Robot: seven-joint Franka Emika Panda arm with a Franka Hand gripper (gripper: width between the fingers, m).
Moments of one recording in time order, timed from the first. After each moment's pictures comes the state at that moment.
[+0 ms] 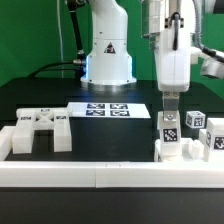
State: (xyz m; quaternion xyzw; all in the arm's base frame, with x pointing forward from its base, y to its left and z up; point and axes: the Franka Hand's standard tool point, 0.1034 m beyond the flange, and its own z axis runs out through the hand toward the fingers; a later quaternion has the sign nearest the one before) arm 0.629 0.054 0.087 -0.62 0.77 -0.07 0.09
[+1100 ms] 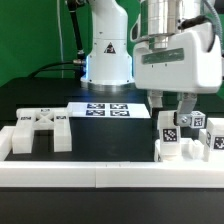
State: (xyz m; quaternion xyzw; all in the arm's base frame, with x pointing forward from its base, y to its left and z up) arm 0.630 0.052 0.086 -0.83 0.55 -0.09 0.06
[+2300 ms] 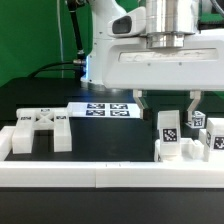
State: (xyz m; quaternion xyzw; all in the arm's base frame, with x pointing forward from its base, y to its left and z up) arm 0.631 0.049 0.087 -0.96 0.26 -0.11 0.03
